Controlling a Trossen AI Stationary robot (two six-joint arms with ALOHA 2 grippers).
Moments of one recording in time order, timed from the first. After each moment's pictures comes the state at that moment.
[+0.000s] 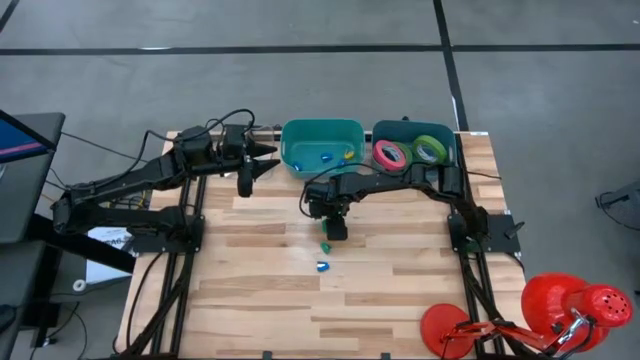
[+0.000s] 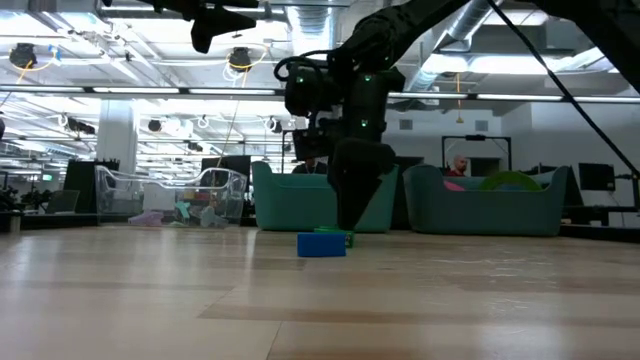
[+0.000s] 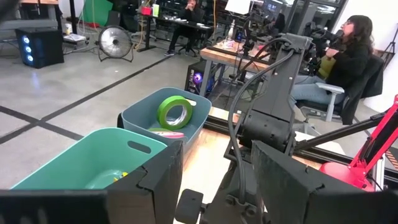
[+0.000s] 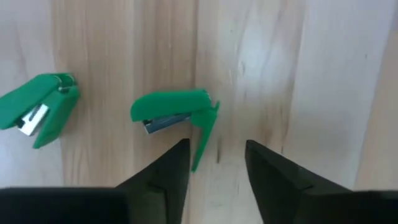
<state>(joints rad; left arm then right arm) 0.39 0.90 0.82 -0.04 0.13 -0.16 -0.11 2.16 1.58 -0.81 -0.04 -0.18</state>
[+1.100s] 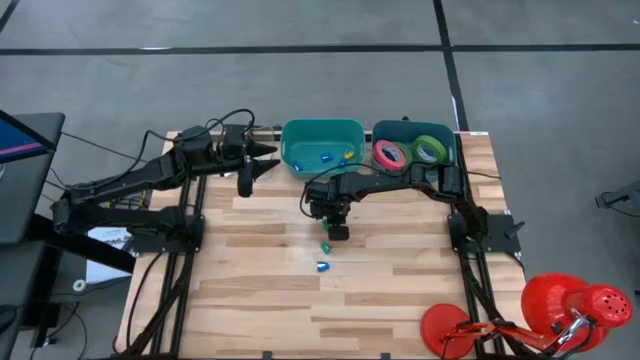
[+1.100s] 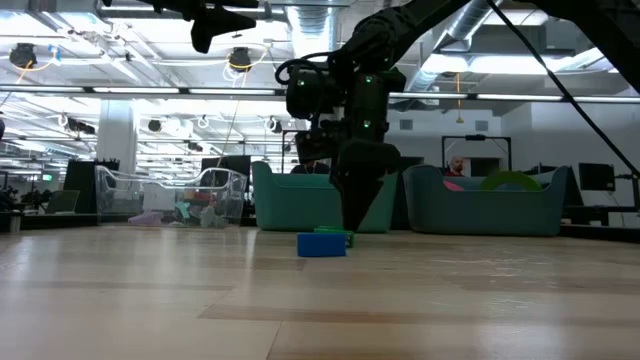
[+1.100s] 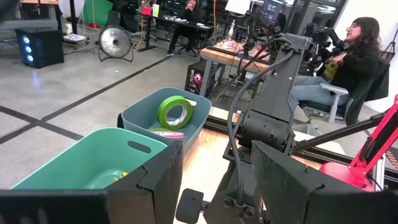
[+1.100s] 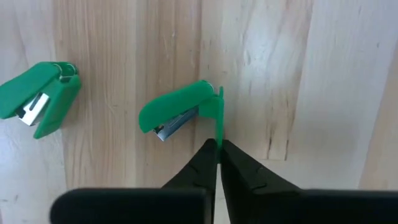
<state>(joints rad) 0.39 0.90 0.82 -0.04 0.13 -0.16 -0.11 2.16 1.58 -0.83 -0.05 -0.19</state>
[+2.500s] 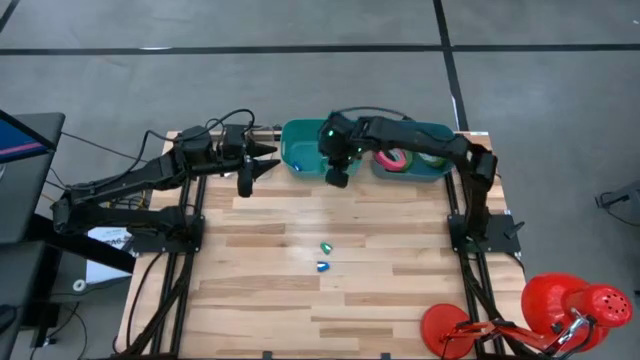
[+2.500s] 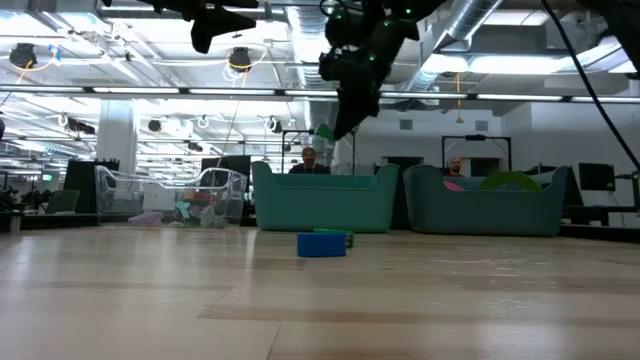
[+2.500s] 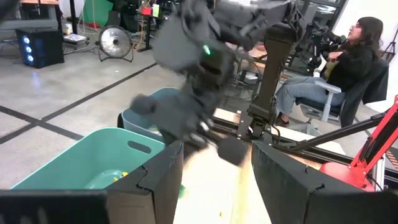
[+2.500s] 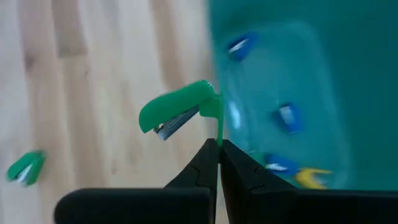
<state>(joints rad) 0.39 0.90 0.82 -0.04 0.13 -0.16 -0.36 1.92 1.73 -0.88 -0.02 -0.18</state>
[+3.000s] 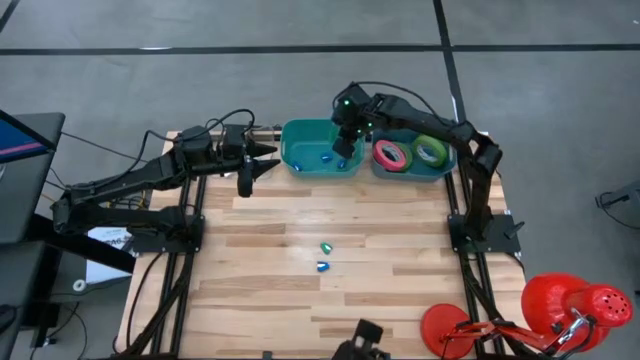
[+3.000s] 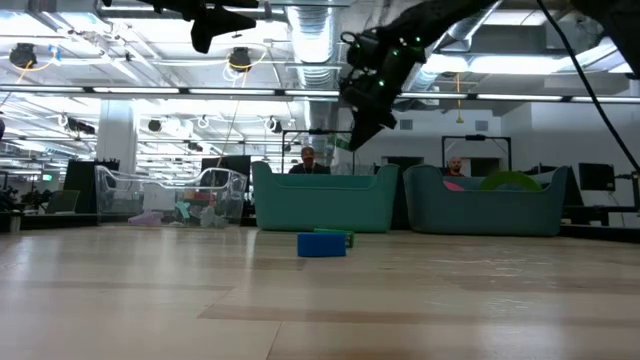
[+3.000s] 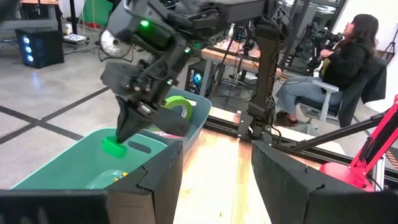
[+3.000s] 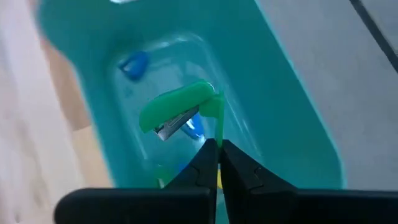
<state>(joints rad) 0.39 0.90 0.82 -0.04 0.13 -0.16 -0.56 1.92 1.71 -0.77 -0.02 -0.19</state>
